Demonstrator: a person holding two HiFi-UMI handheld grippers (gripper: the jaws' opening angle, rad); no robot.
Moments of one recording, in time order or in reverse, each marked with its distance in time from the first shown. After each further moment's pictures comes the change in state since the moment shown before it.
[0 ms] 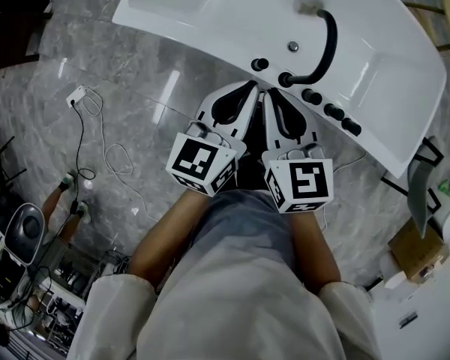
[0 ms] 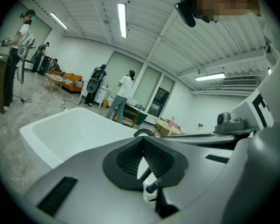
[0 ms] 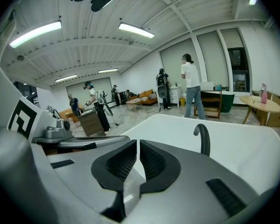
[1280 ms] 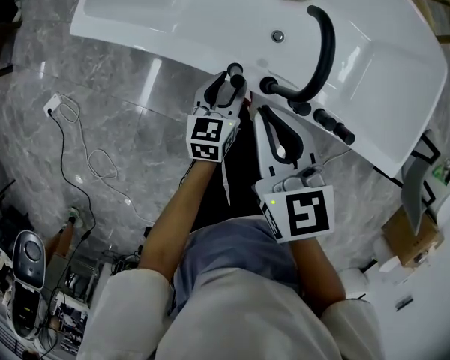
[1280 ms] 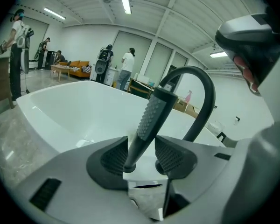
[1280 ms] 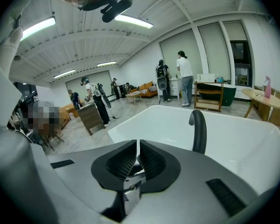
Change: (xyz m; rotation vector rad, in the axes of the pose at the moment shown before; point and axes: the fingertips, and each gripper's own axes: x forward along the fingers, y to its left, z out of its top) left arm 0.123 0.087 -0.191 0.004 0.227 0.154; right arm 0.033 -0.057 -0.034 -0.004 0.091 0.028
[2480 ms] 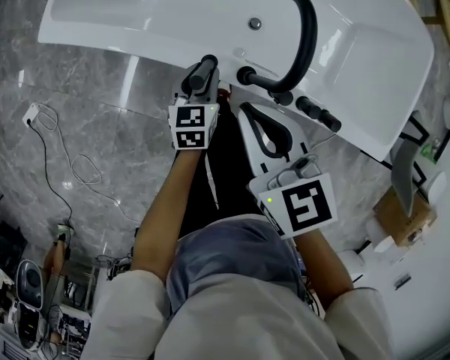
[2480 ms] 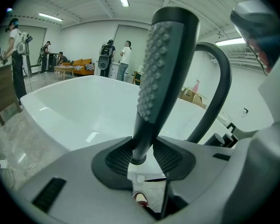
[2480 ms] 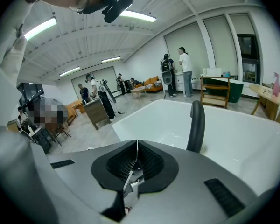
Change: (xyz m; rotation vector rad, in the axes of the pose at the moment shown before) left arm 0.028 0.014 -0.044 0.044 0.108 0.059; right arm 0.001 -0.012 -0.022 -0.013 0.063 0.079
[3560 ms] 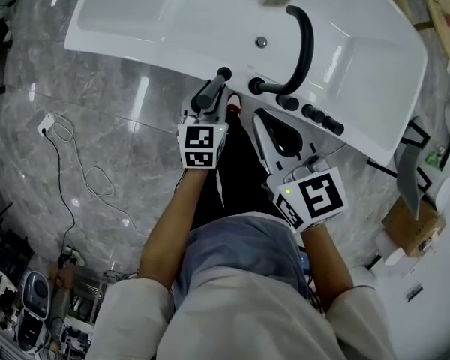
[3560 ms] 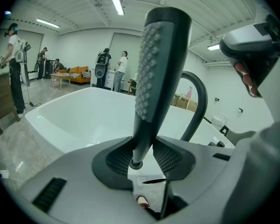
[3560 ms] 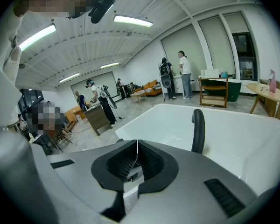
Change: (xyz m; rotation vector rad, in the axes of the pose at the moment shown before) left arm -0.068 -0.008 0.046 0.056 -0.076 -0.031; right arm -0.025 0.023 0.018 0.047 -0.051 0.002
